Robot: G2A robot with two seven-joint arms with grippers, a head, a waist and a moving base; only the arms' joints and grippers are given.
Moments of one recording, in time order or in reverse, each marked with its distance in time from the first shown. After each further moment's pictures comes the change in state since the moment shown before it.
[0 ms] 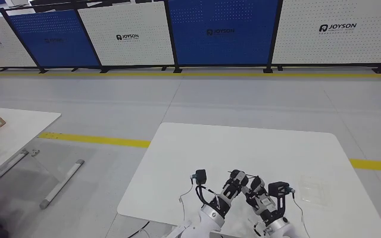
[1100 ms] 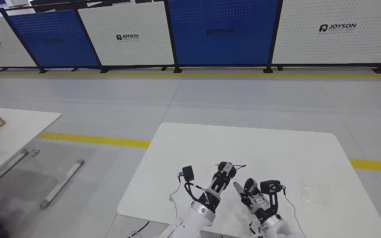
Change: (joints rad) left arm 0.051 0.010 -0.079 -0.067 -0.012 -0.052 0.050; right arm 0.058 -0.009 -0.046 0.075 0.014 0.011 0.055
